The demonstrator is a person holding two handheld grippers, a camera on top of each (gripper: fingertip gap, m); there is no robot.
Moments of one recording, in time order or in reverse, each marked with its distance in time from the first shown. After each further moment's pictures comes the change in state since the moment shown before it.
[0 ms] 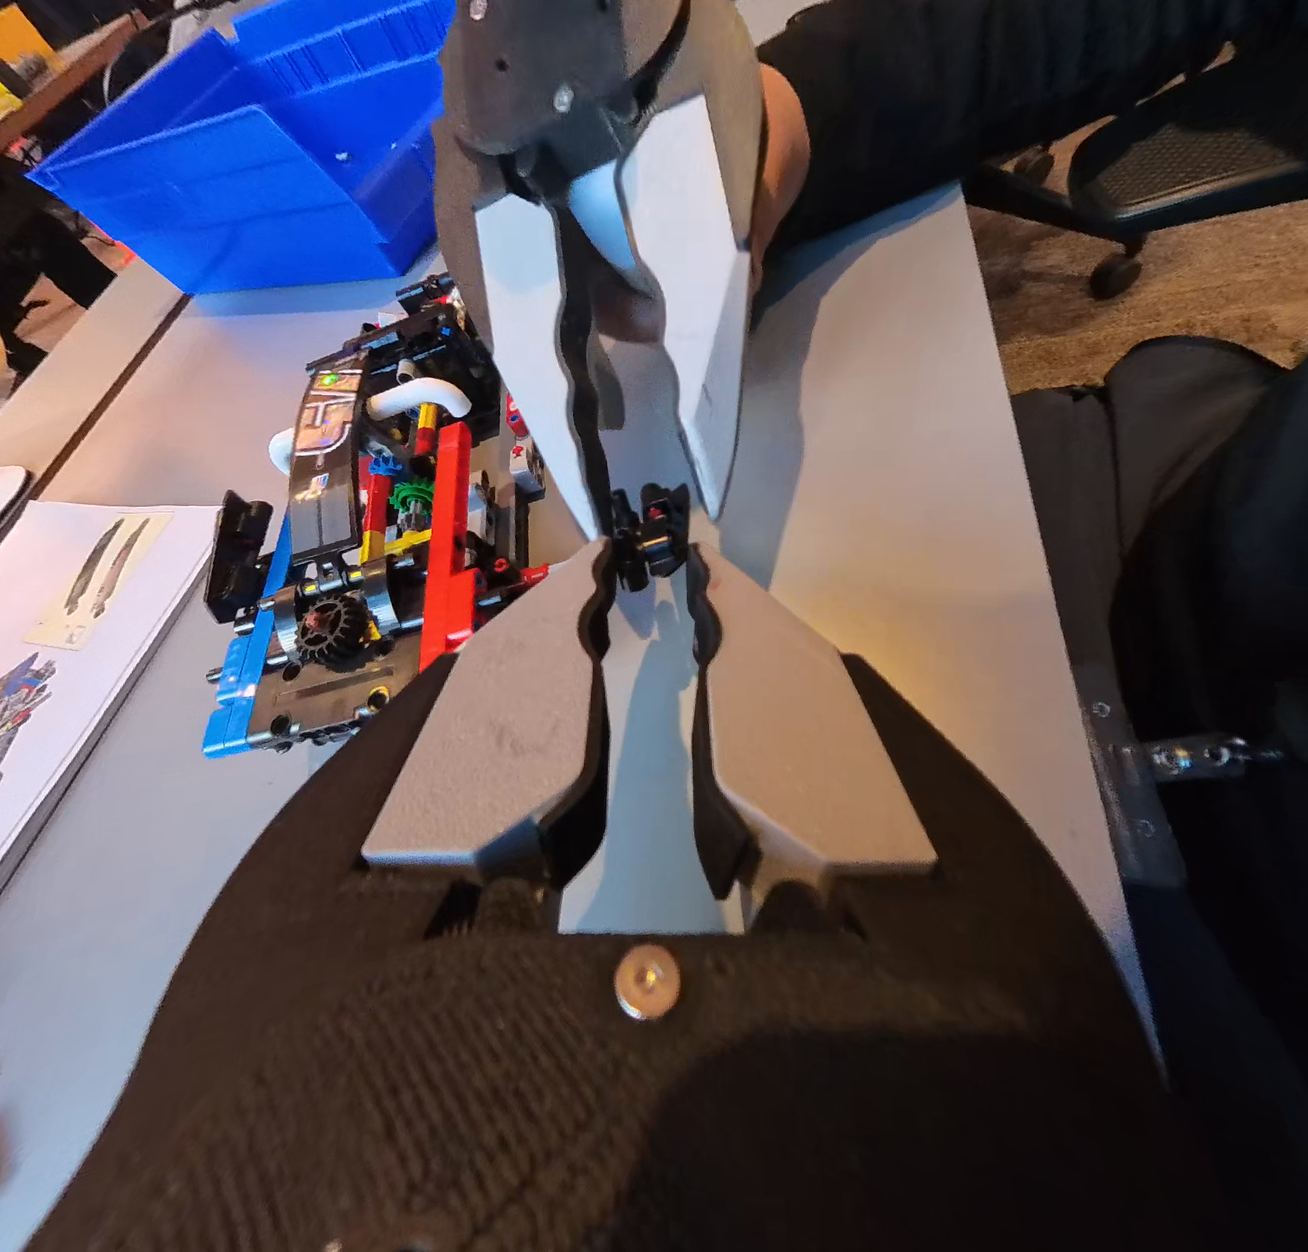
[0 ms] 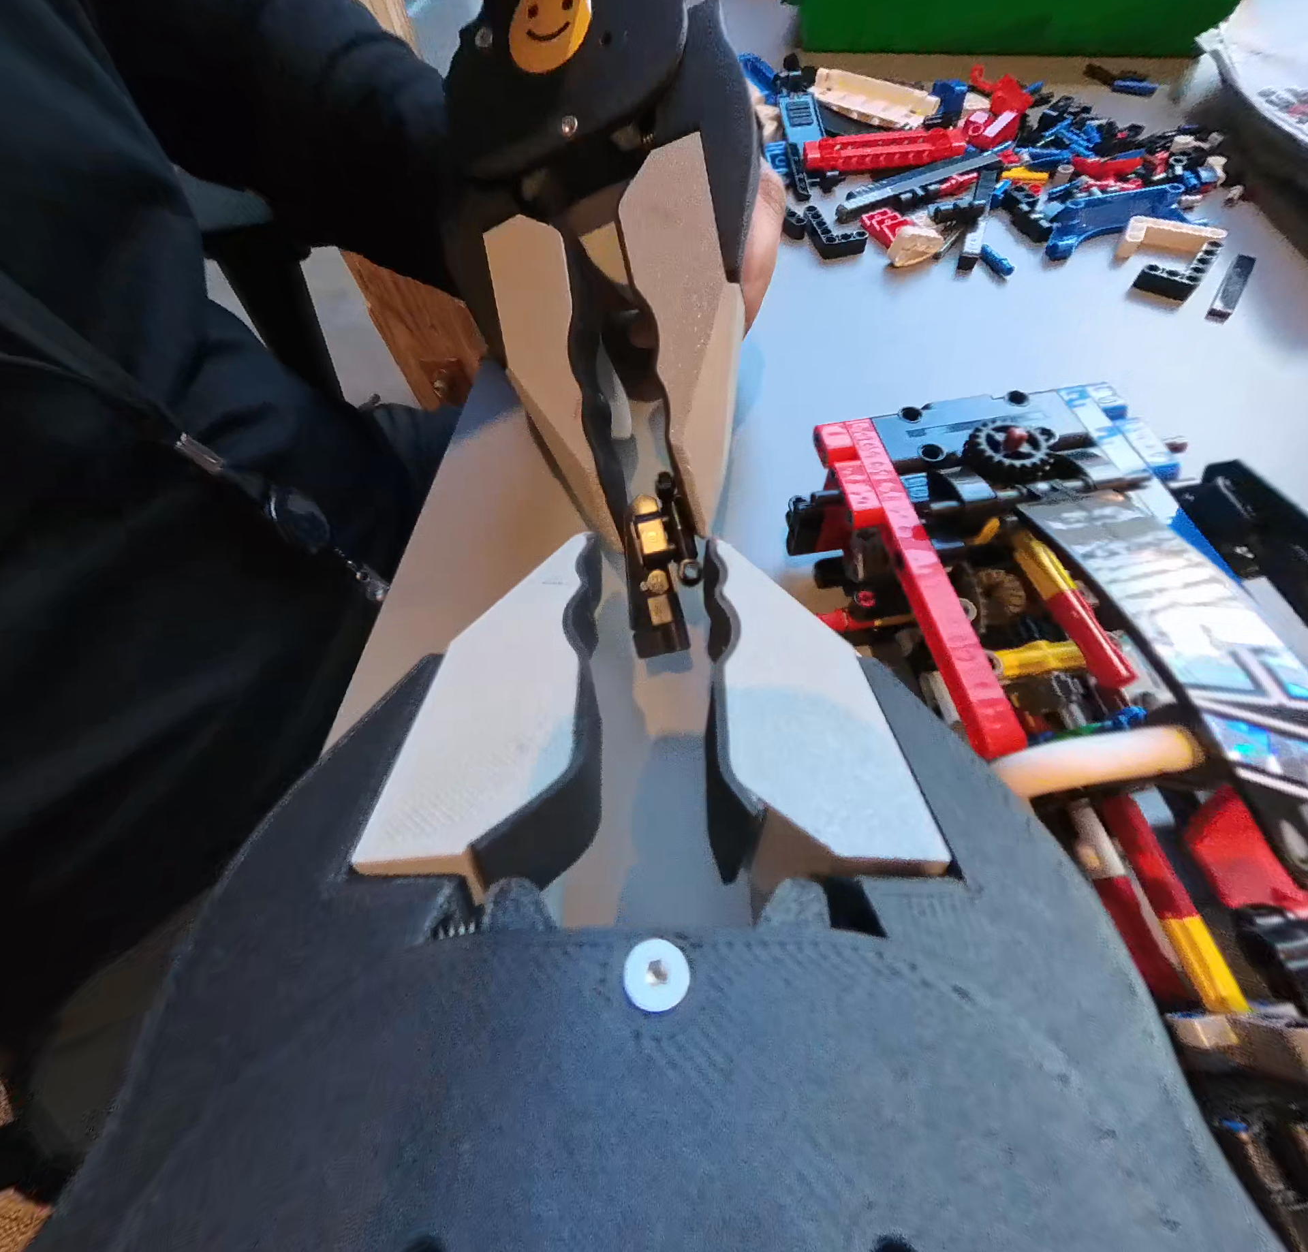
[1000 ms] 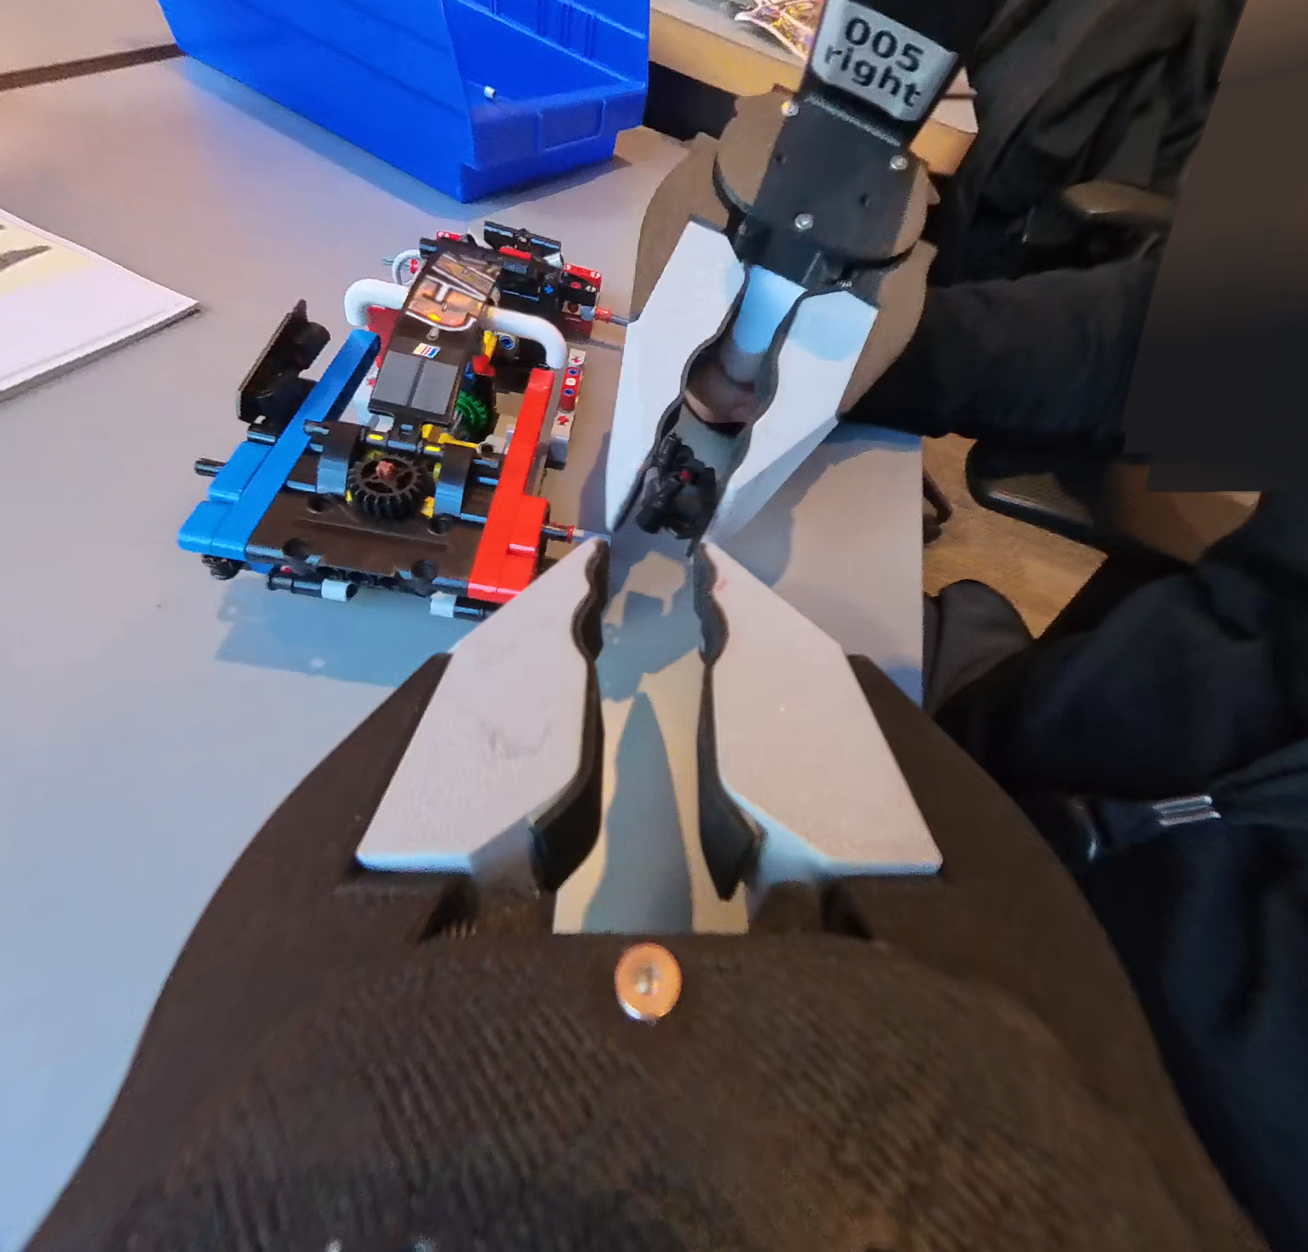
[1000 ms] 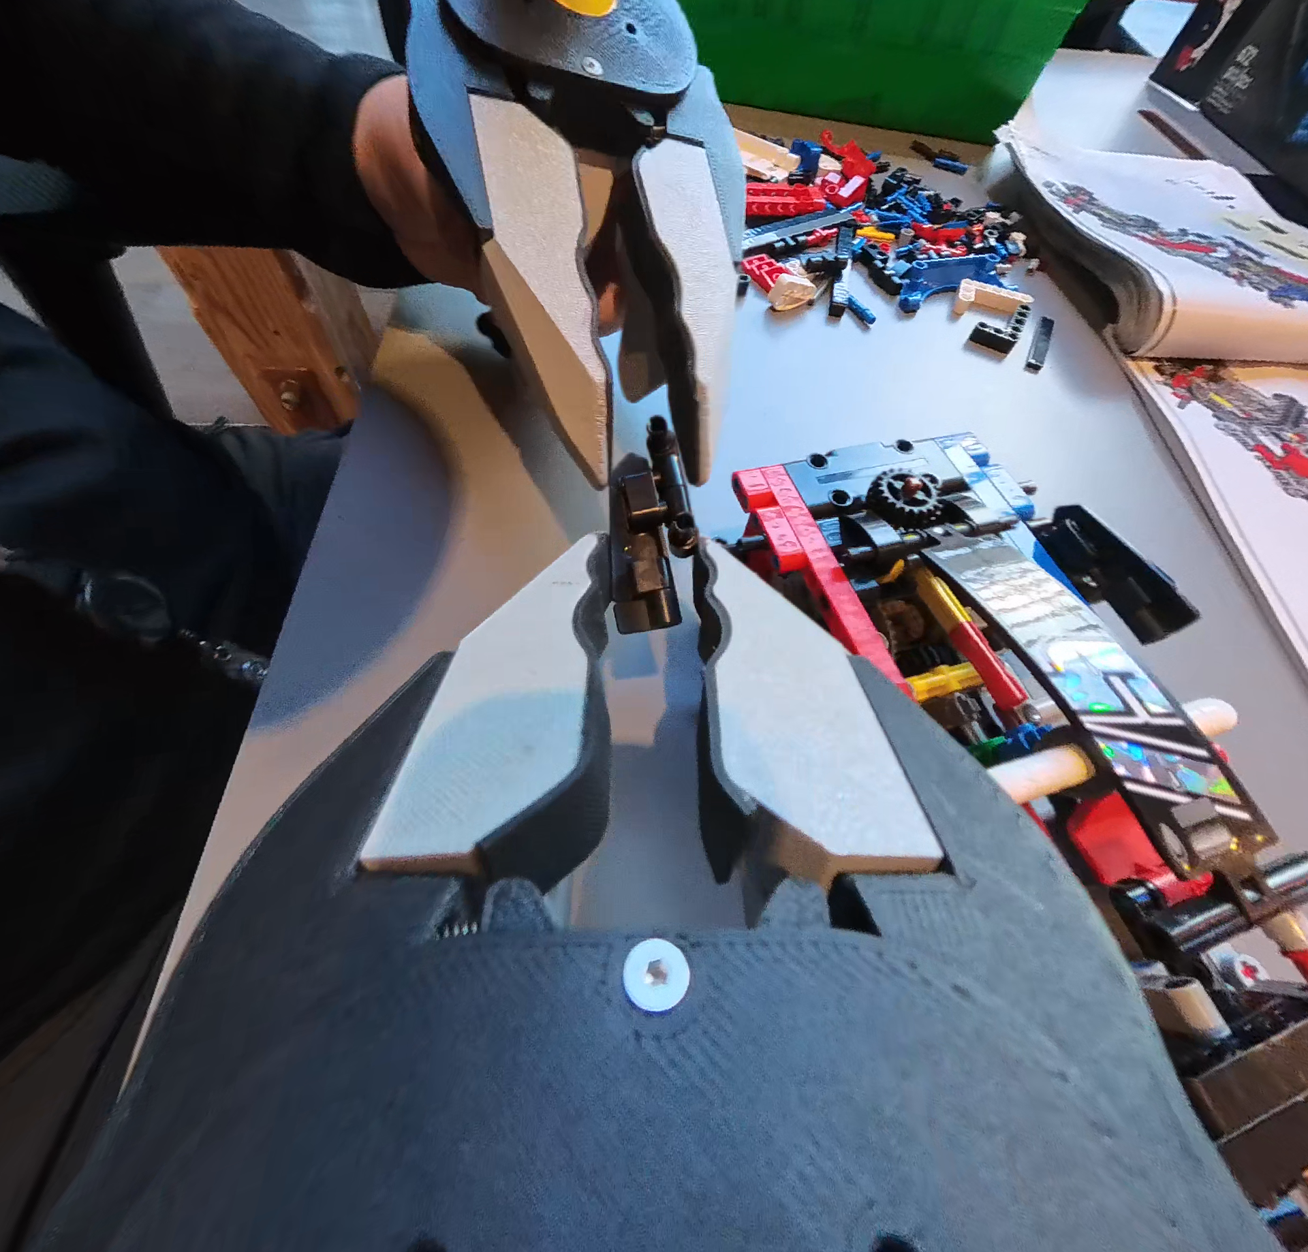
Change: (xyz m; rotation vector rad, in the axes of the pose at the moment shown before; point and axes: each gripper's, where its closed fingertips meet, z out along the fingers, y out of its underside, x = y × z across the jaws) left arm -0.024 -0.004 -0.026 0.096 0.056 -0.544; right arm 0.021 -0.012 0.007 0.020 0.216 -0.063
